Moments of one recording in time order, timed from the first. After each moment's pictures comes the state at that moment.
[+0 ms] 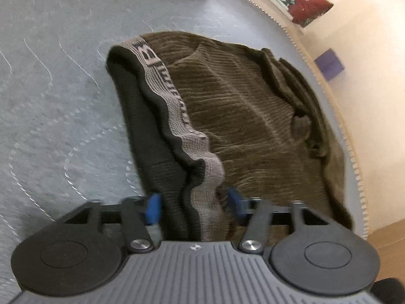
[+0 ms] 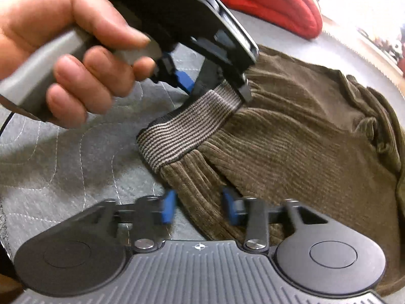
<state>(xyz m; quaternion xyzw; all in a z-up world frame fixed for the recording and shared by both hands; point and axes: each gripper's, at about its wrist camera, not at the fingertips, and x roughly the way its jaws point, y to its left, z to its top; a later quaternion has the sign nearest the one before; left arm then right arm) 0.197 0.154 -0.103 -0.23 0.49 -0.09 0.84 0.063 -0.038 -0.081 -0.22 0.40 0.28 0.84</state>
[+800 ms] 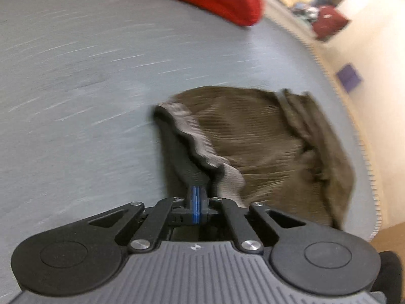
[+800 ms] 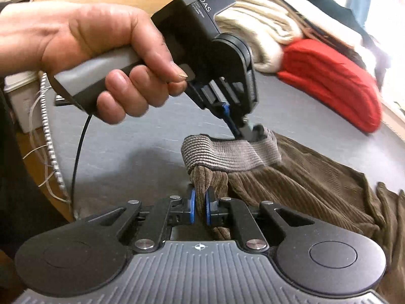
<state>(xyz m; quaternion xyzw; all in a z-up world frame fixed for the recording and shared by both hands) 0.078 0.312 0.000 -0.21 0.50 -0.01 0.84 -0.057 0.063 0.013 -0.24 0.29 0.43 0.82</state>
